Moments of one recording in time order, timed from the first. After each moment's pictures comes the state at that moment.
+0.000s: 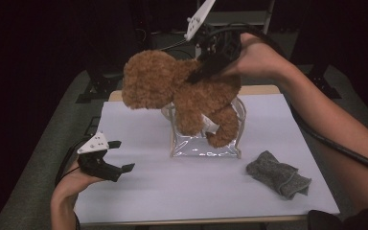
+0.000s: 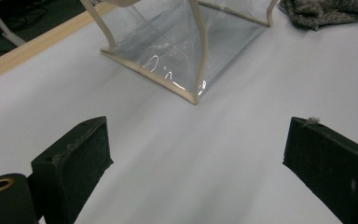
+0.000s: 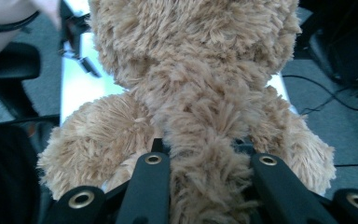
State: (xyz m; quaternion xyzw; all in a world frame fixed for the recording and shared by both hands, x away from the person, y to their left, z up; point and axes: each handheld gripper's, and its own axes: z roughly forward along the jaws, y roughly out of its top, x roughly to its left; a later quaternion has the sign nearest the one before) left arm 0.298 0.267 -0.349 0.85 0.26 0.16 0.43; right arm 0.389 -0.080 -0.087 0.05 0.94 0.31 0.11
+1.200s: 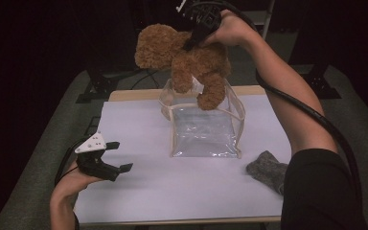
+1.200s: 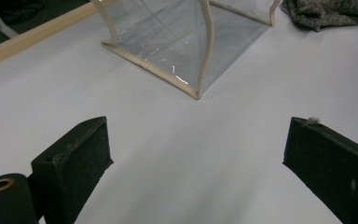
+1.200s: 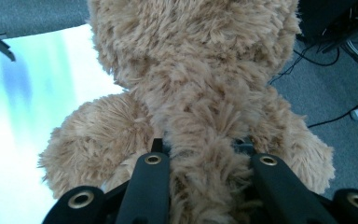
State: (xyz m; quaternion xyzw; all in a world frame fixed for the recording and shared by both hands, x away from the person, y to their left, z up) left arm 0.303 0.276 -0.358 0.84 0.27 0.15 0.44; right arm 0.534 -0.065 -0.106 0.15 0.94 0.27 0.12
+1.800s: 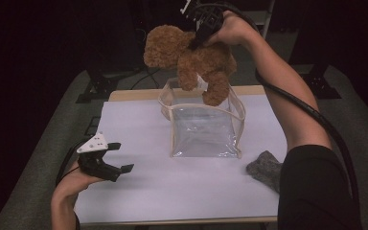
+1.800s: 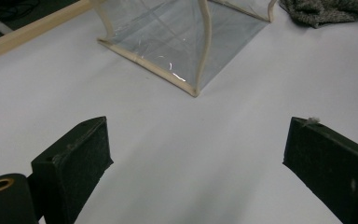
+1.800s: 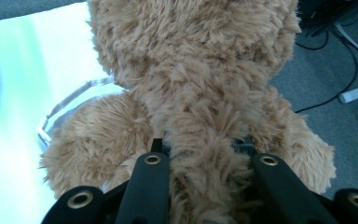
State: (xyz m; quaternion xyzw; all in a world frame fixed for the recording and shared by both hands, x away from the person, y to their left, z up) left arm 0.304 0.273 -0.359 0.85 0.27 0.14 0.43; right arm 0.552 -0.069 -0.119 0.17 0.95 0.25 0.14
